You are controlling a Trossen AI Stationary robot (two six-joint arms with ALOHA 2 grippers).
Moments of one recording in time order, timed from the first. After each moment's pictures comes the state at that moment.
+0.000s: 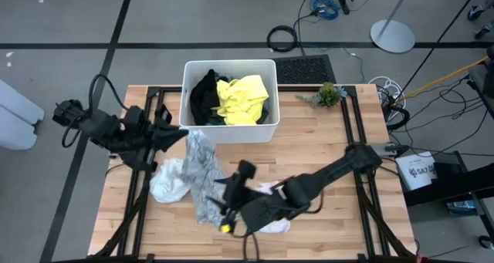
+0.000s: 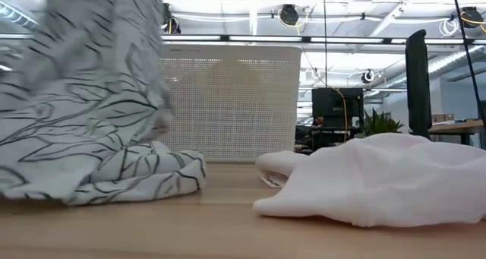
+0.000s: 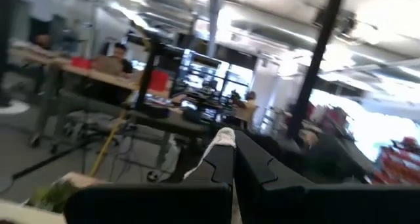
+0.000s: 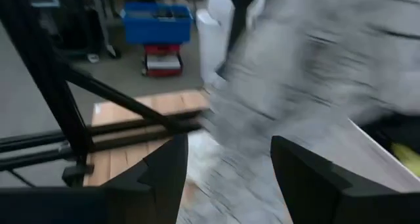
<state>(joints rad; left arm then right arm) -0.49 0.83 1.04 0.15 -0.50 -0.13 0.50 2.14 2.31 -0.63 0.76 0.32</state>
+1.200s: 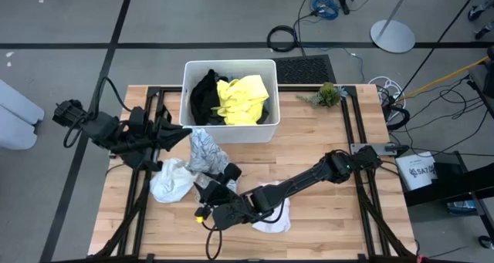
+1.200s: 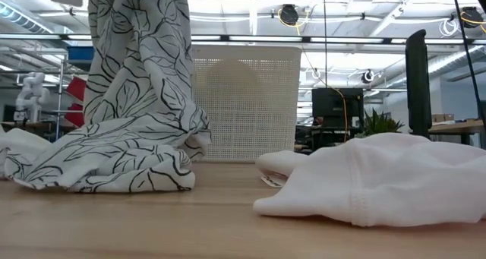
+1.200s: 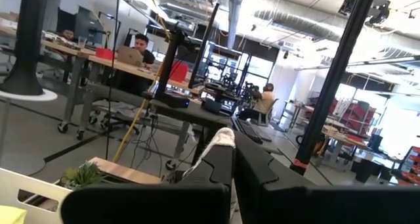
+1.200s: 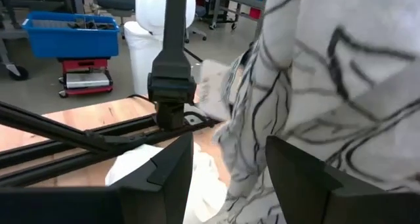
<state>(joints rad) -0.49 0.84 1.04 0.09 -0.58 -0.15 0.42 2.41 2.31 -0.33 1.01 0.28</state>
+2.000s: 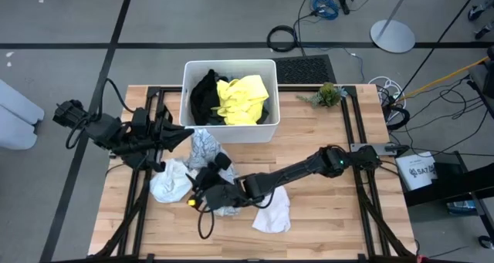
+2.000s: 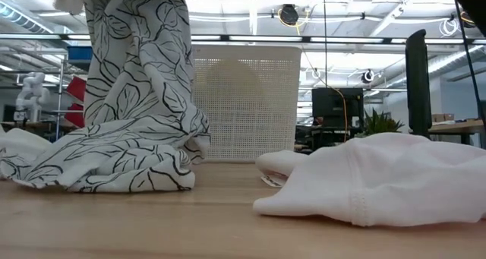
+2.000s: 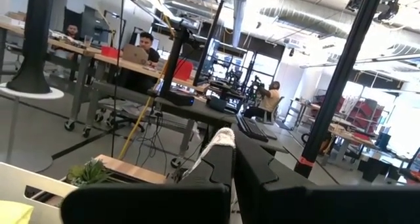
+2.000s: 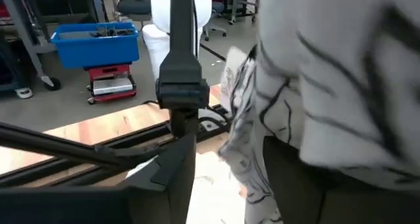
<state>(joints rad) -0.49 0.85 1.04 0.10 -0.60 -0.15 0.33 2.44 2.31 -0.23 0.84 0.30</state>
